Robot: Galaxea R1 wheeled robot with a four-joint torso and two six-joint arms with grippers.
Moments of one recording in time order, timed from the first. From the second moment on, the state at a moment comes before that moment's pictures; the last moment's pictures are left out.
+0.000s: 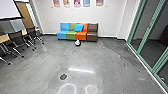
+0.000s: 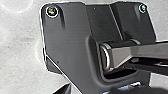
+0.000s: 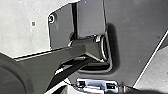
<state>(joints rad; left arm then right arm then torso) 1.44 2.92 -2.60 0.08 -0.03 0.10 -1.51 2.75 -2.21 -0.01 0.04 0.17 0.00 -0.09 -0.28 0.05</state>
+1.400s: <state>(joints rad) 1.45 2.93 -2.60 0.08 -0.03 0.10 -1.51 2.75 -2.21 -0.02 0.04 0.17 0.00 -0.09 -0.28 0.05</state>
